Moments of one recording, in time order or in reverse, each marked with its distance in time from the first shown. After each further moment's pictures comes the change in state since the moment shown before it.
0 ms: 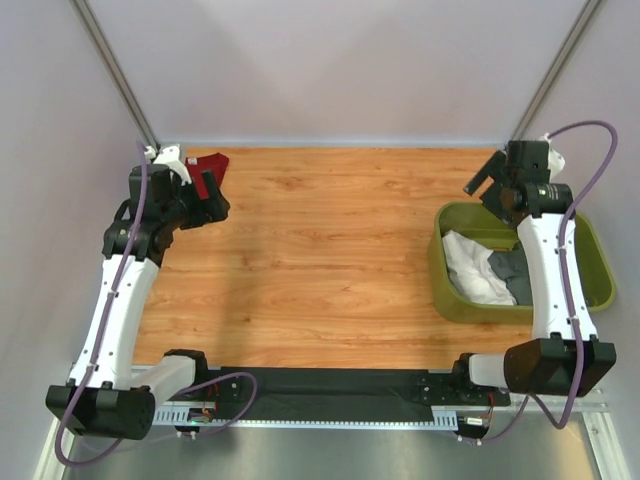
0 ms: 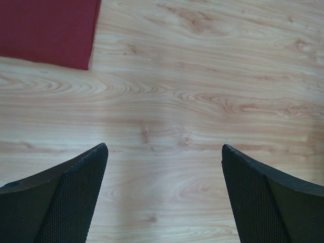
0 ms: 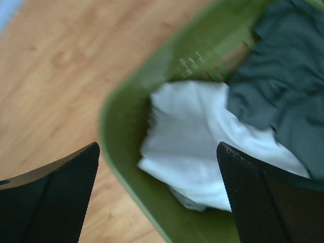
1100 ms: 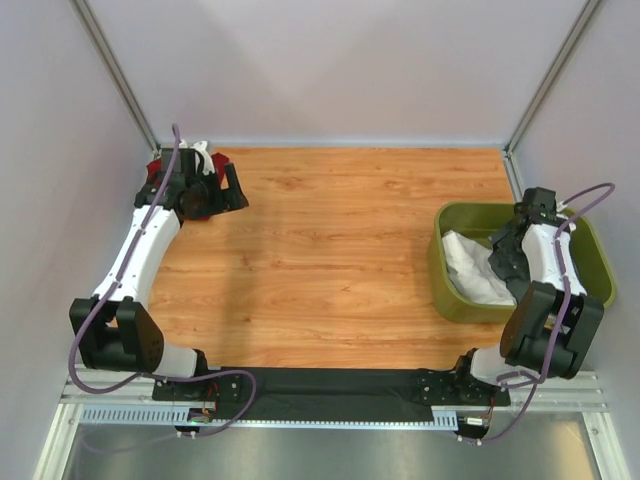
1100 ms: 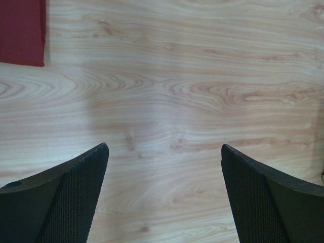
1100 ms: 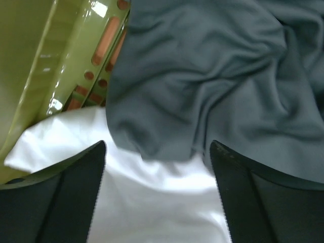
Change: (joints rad) left arm 0.000 0.329 0.052 0.068 0.131 0.003; right arm -0.306 0.069 -0.444 0.147 0.050 0.035
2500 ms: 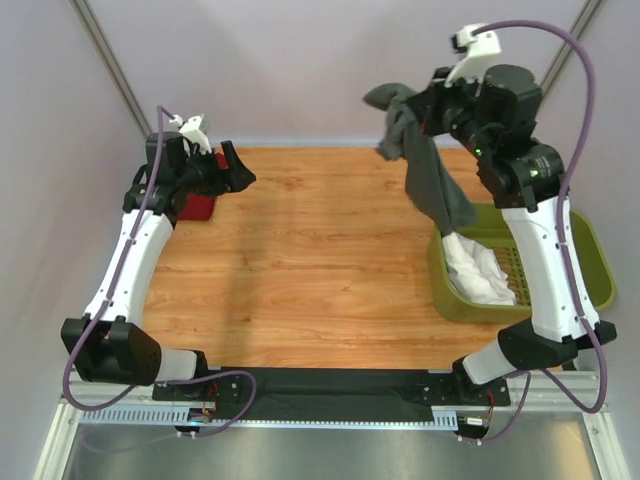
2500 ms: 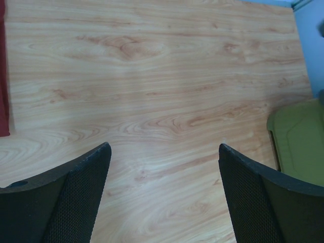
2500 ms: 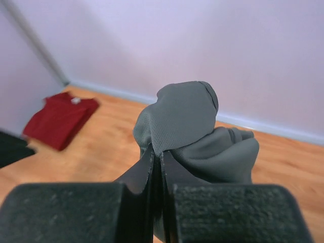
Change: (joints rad) left arm -0.008 -0.028 0.089 0.137 0.169 -0.012; right arm 0.683 0.087 1.065 0.056 -0.252 -0.507
